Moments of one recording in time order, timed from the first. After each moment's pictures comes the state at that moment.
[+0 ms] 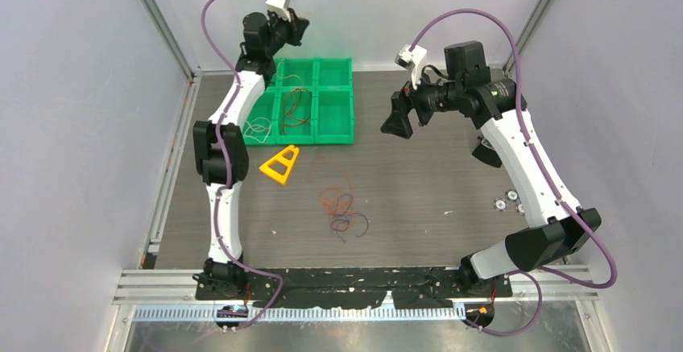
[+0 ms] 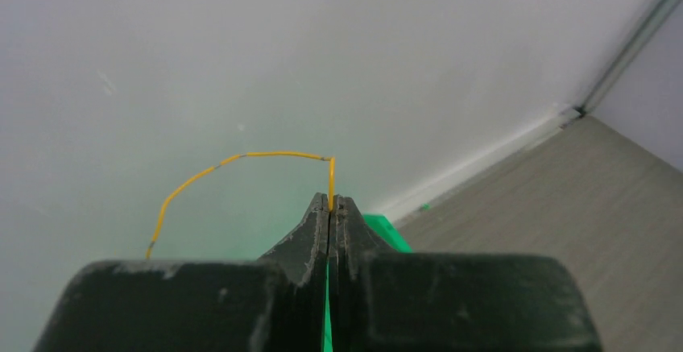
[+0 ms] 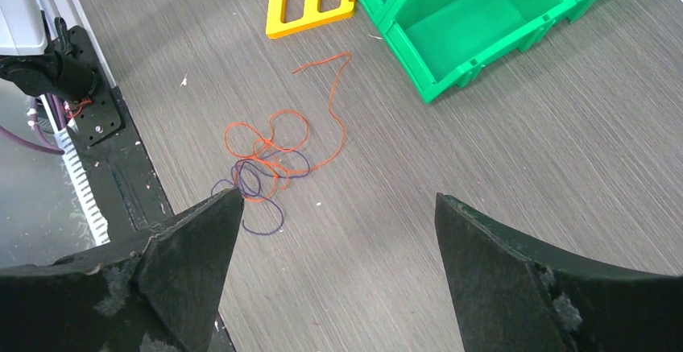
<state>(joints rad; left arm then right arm) -0.17 2.30 2.18 0.23 0.39 -0.04 0.33 1.45 1.70 -0.93 -0.67 -0.31</state>
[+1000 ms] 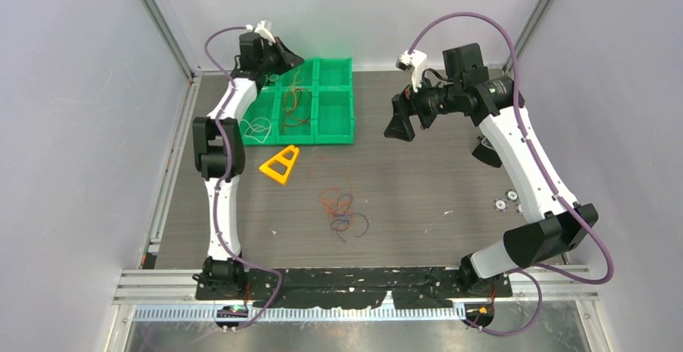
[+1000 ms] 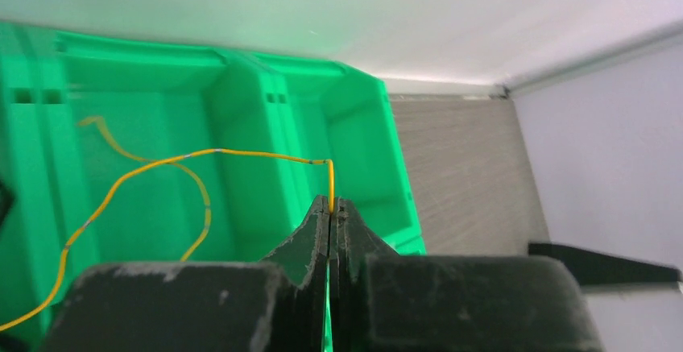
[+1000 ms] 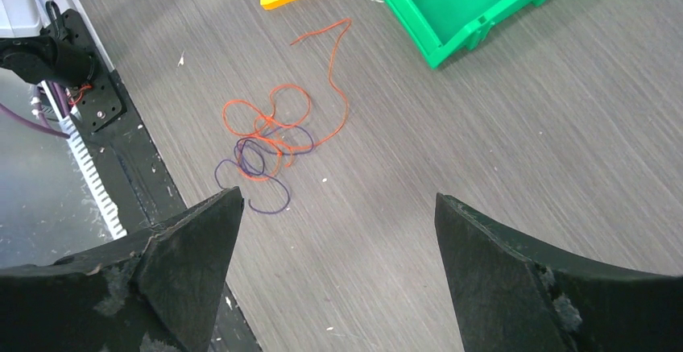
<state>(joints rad) -0.08 2.39 2.10 -0.03 0.47 -0.61 0.31 1.47 1.70 -0.99 -0.65 -0.32</state>
